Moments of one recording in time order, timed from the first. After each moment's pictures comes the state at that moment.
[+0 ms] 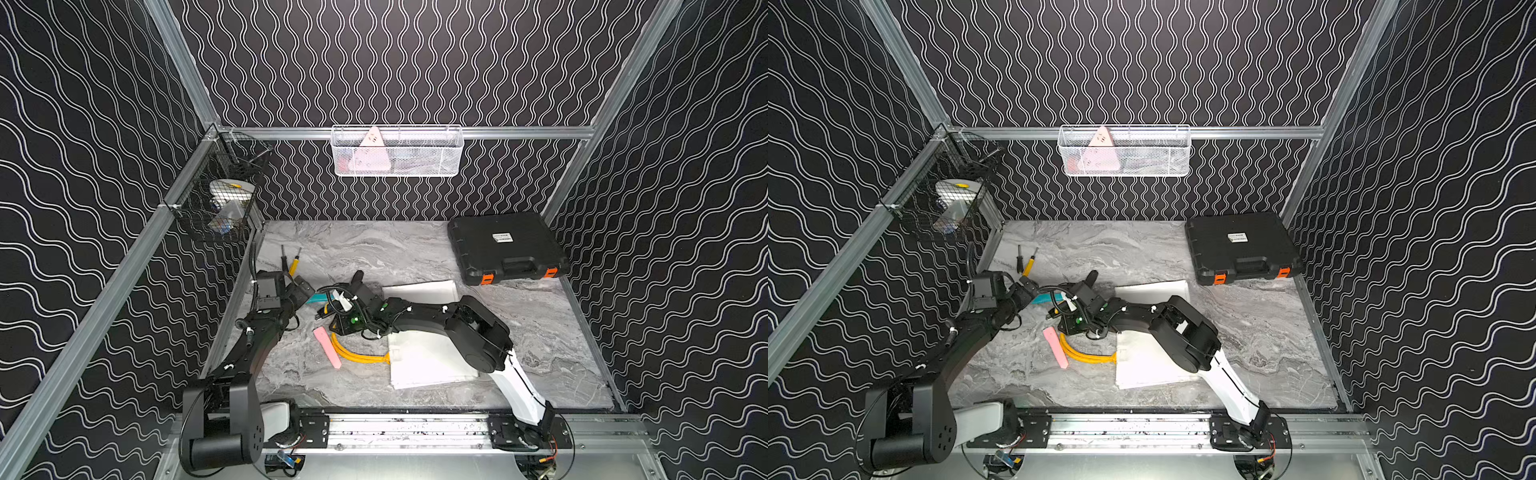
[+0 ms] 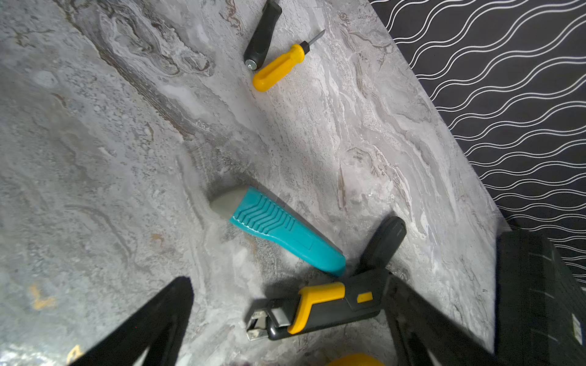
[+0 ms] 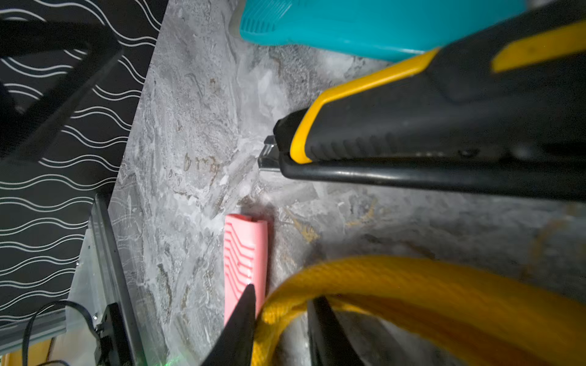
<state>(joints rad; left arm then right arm) 0.18 1.23 0.65 -0.16 0.07 -0.72 1.02 2.30 1.63 -0.11 -0.27 0.63</state>
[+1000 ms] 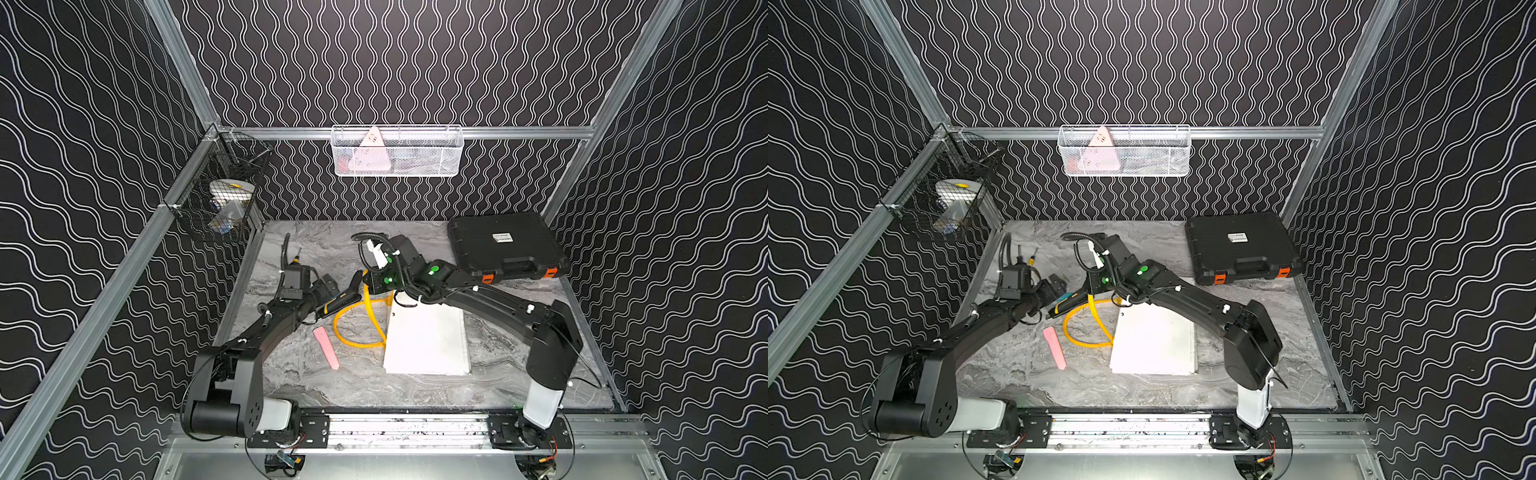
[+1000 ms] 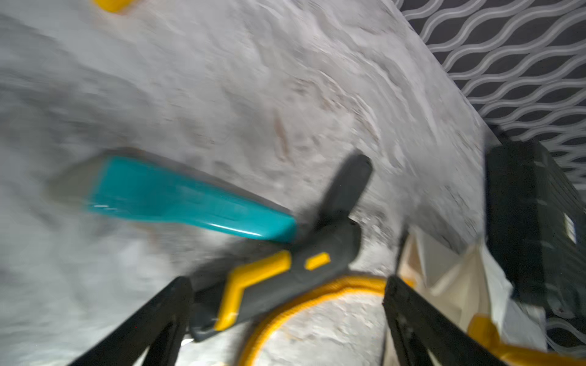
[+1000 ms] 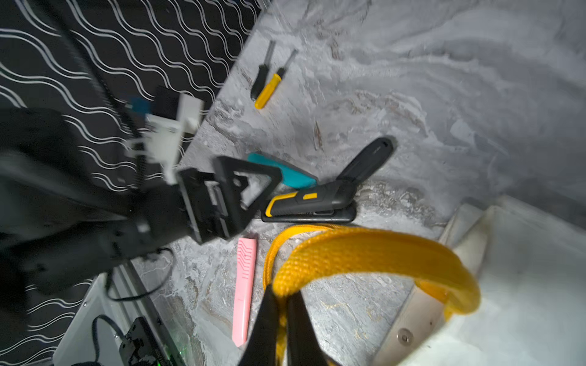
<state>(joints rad) -0.05 1.40 0.73 -0.11 0.14 -0.67 0.88 1.82 1.64 -0.46 -0.07 0.47</state>
